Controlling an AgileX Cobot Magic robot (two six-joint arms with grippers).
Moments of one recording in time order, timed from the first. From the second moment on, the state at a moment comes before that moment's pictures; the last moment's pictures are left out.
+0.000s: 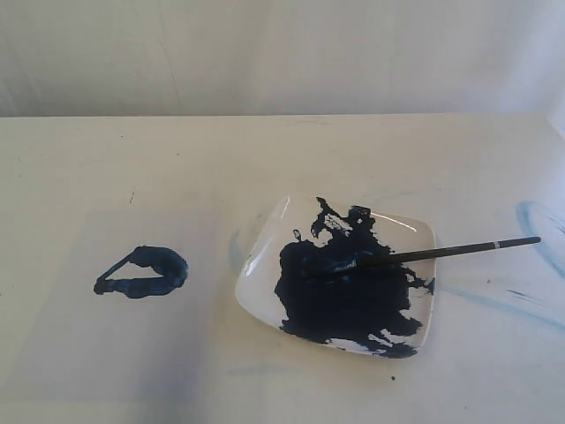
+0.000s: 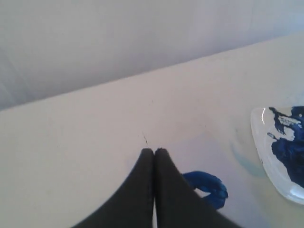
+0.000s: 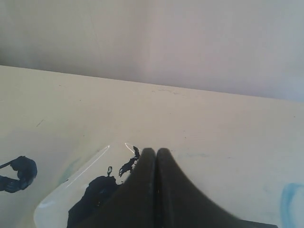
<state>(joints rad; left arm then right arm) 0.23 0.61 -0.77 -0.77 0.78 0.89 -0.12 0.69 -0.69 1.03 0.73 -1.05</state>
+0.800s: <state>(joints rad) 0.13 0.24 -0.67 -0.79 0.62 0.90 -0.12 0.69 -0.69 1.03 0.73 -1.05</state>
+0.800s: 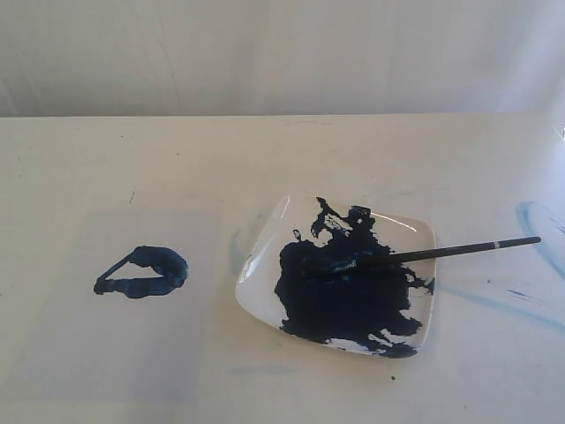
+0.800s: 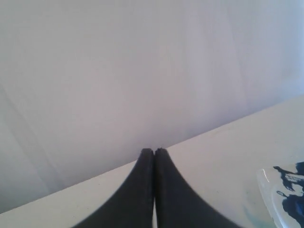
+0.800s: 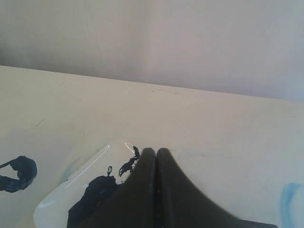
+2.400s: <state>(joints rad) 0.09 0.00 0.02 -0.13 0.39 0.22 -0.12 0.67 -0.69 1.03 0.73 -1.05</state>
